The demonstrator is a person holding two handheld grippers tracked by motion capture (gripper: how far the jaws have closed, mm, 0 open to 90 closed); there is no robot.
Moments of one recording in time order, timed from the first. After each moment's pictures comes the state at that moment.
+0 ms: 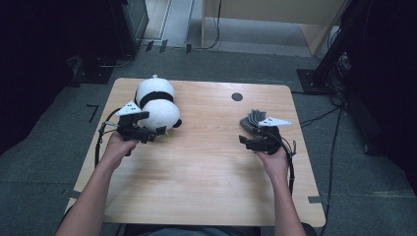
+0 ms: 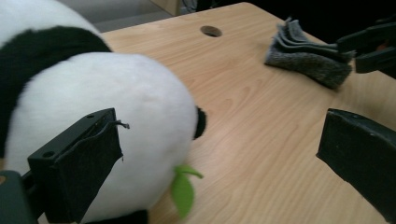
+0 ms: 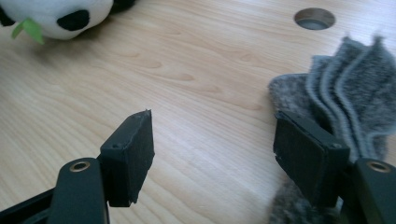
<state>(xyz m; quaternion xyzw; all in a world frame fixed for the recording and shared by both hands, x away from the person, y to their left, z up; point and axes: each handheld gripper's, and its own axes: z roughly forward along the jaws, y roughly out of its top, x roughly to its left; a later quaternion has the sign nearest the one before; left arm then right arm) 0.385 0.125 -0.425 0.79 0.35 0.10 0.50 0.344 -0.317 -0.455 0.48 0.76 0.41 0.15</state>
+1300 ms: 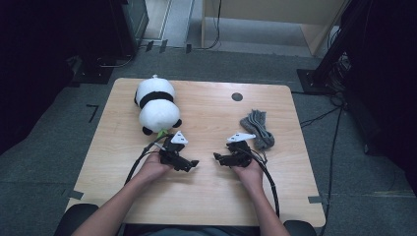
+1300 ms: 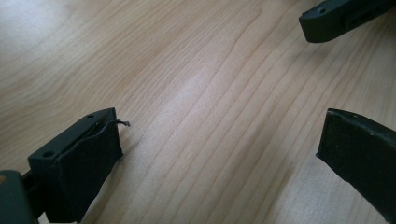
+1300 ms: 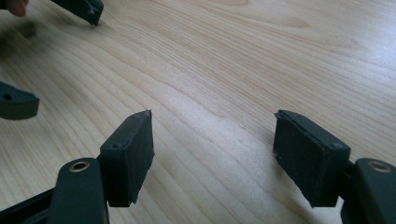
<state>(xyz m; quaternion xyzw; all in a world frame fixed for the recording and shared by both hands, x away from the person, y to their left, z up) 0.357 0.019 -0.515 0.89 0.28 0.06 0.36 0.335 -0.239 -0.516 0.44 0.80 0.38 0.12</state>
